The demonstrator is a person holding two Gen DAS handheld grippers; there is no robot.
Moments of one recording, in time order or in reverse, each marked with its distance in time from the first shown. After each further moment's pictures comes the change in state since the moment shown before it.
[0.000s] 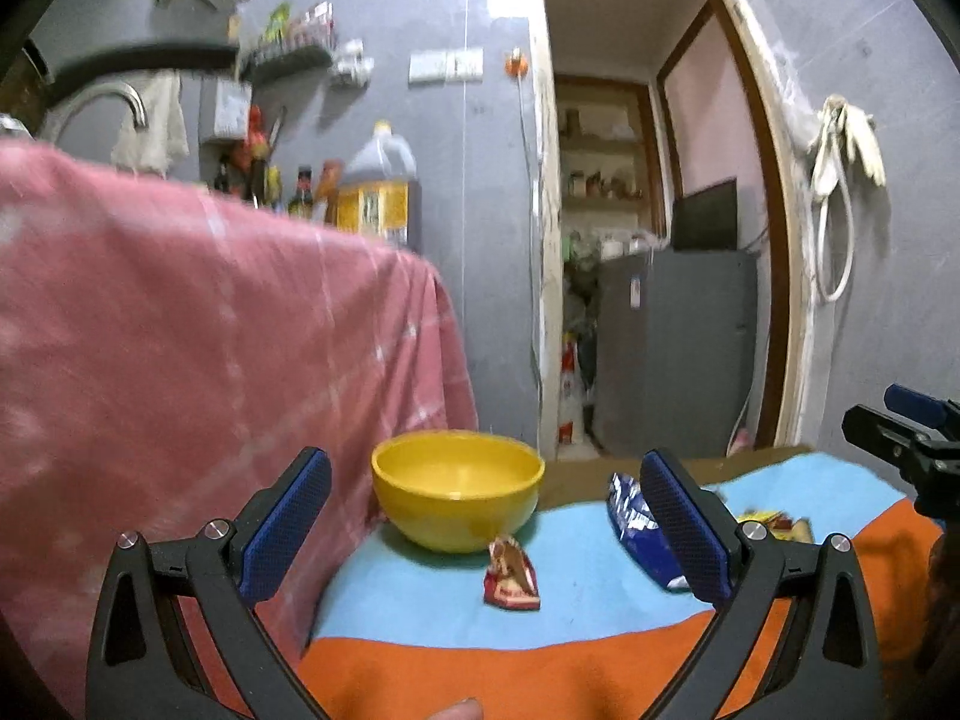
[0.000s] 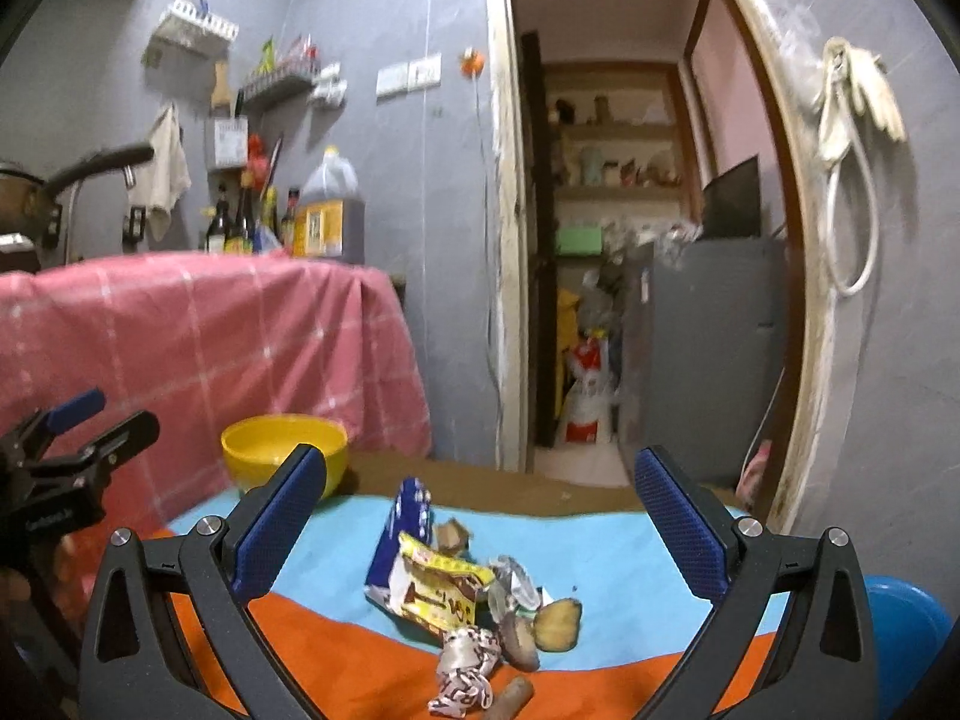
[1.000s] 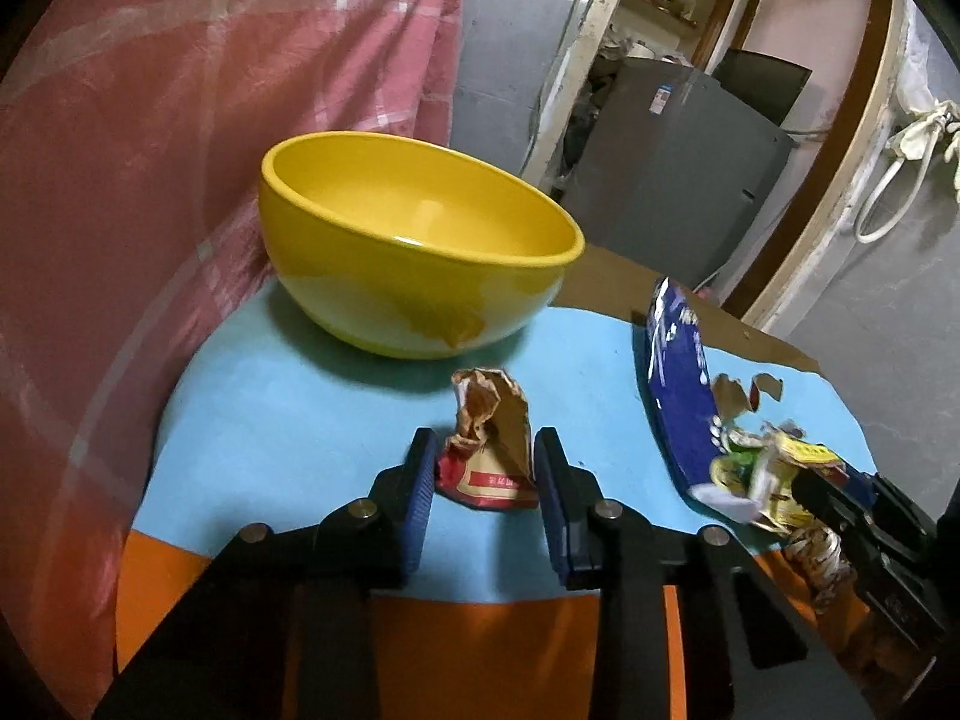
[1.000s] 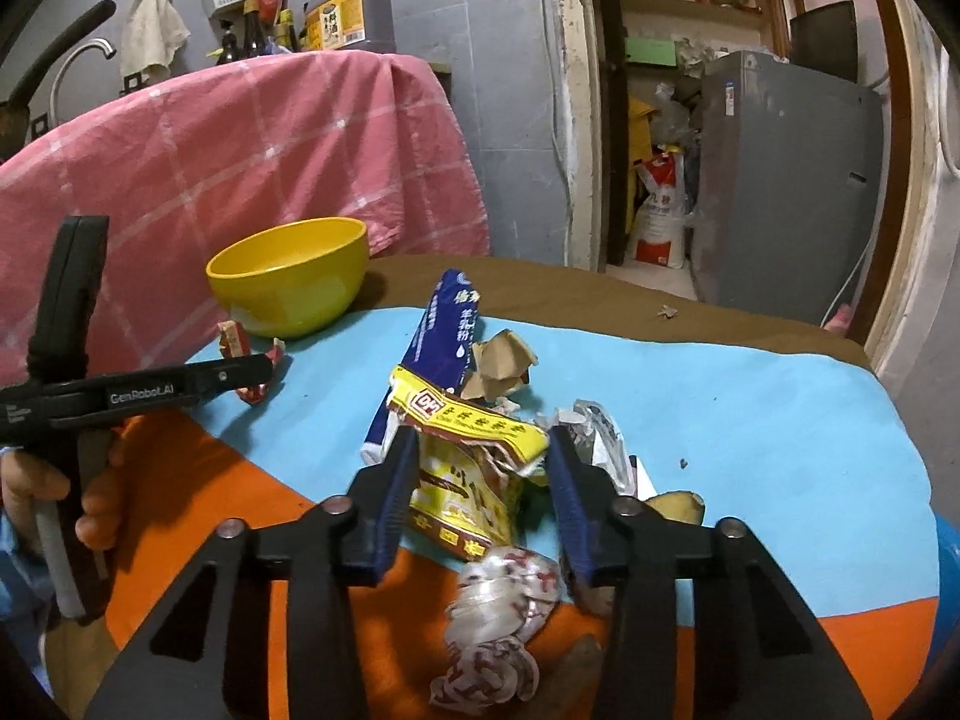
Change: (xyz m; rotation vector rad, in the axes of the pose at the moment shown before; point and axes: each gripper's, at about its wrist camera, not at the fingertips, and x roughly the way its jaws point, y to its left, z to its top) left arm 0.112 0.027 -0.038 -0.268 0.615 -0.167; right arm 0.086 -0.001 -0.047 0.009 0.469 0.177
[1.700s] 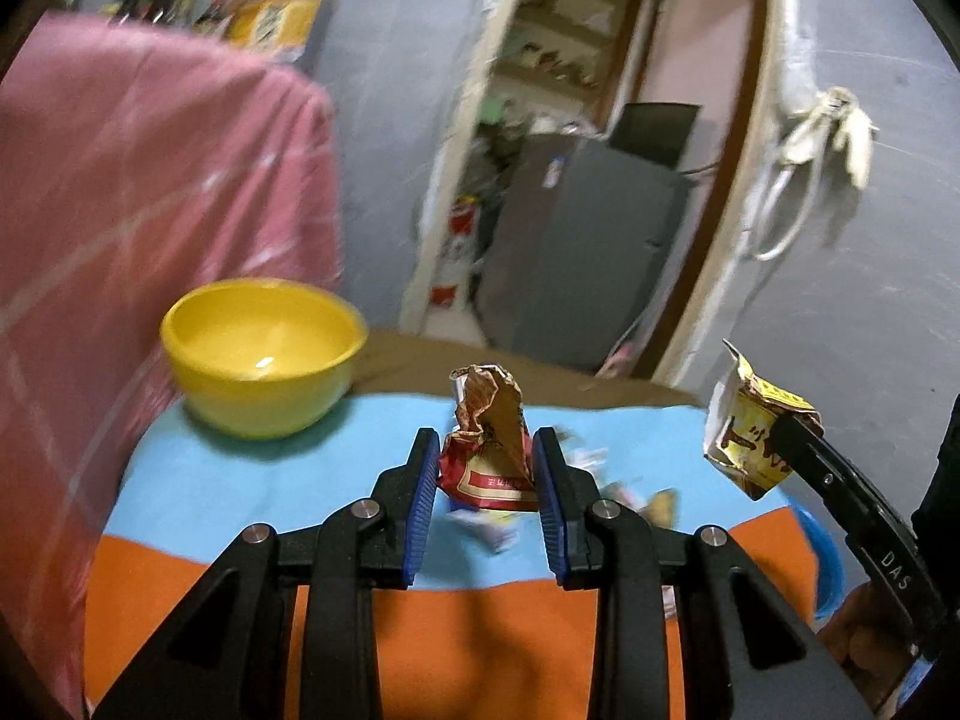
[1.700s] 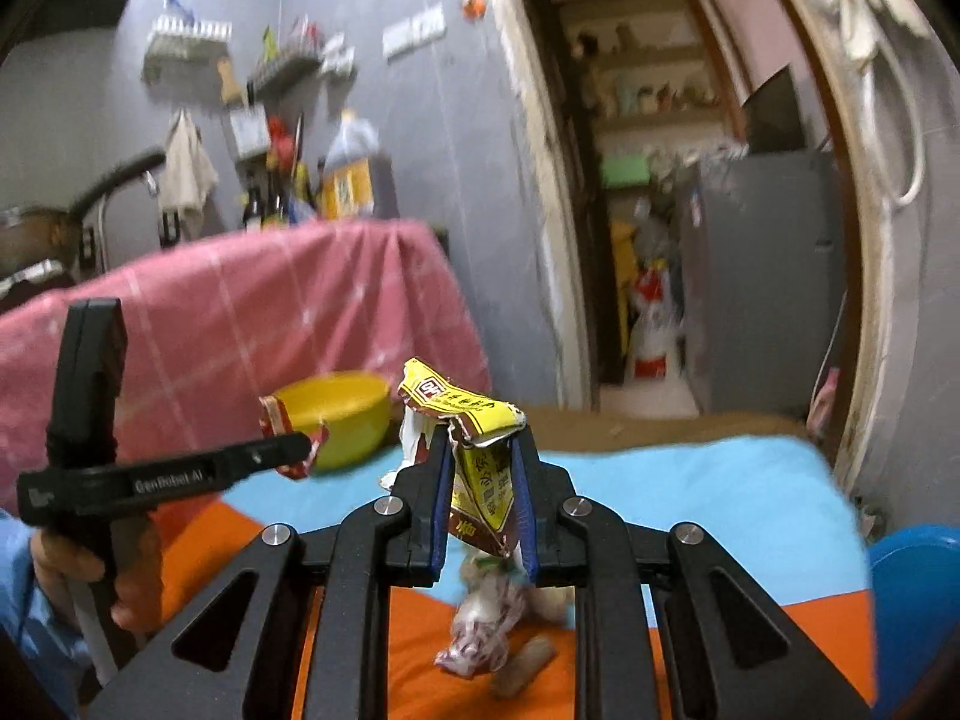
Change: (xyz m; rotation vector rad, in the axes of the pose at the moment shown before) left arm -0.062 -0.098 -0.008 0.148 -0.236 -0.132; right arm -0.097 -0.020 -0.002 0.075 -0.385 0.027
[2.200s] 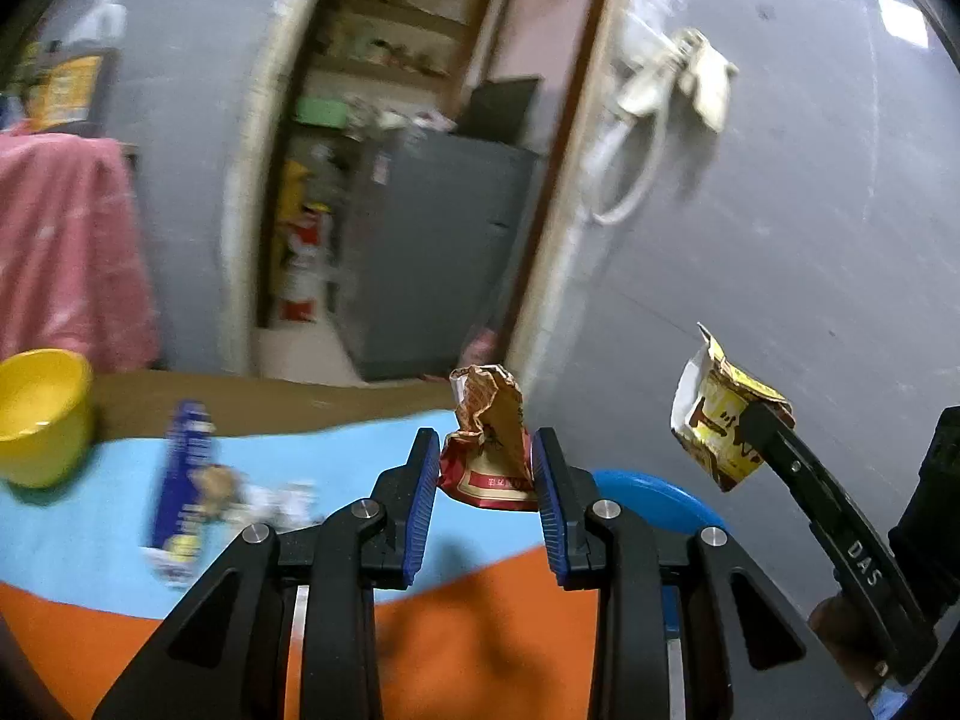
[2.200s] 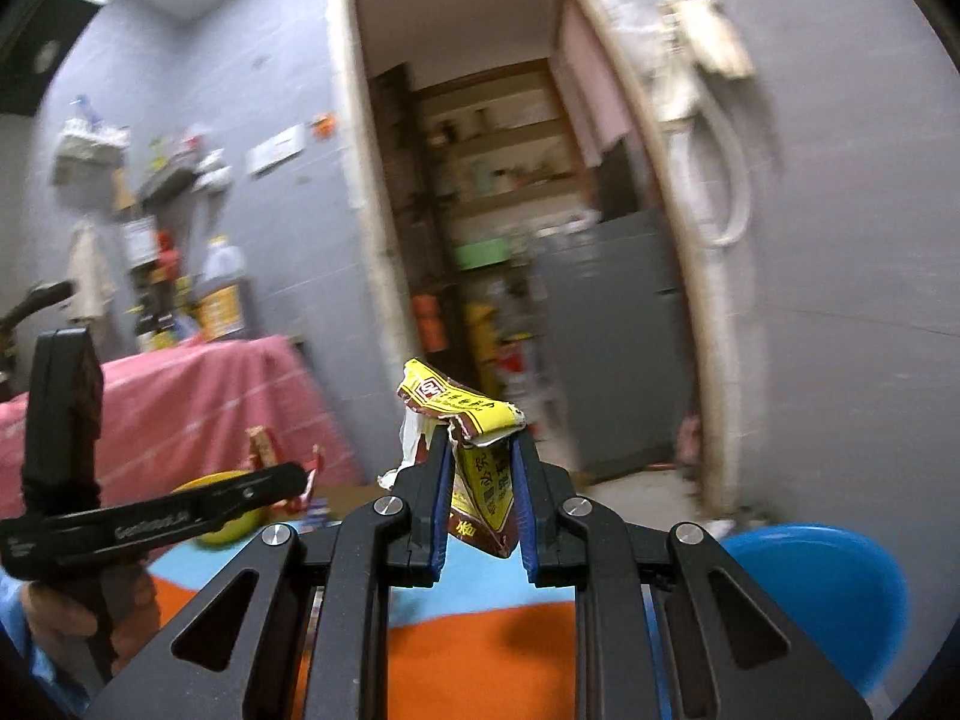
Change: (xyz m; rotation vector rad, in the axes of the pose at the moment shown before) left arm 0.037 -0.162 0.005 0.152 0.044 -0.277; right arm -0.108 -0.083 0.011 0.123 -0.193 -0.337
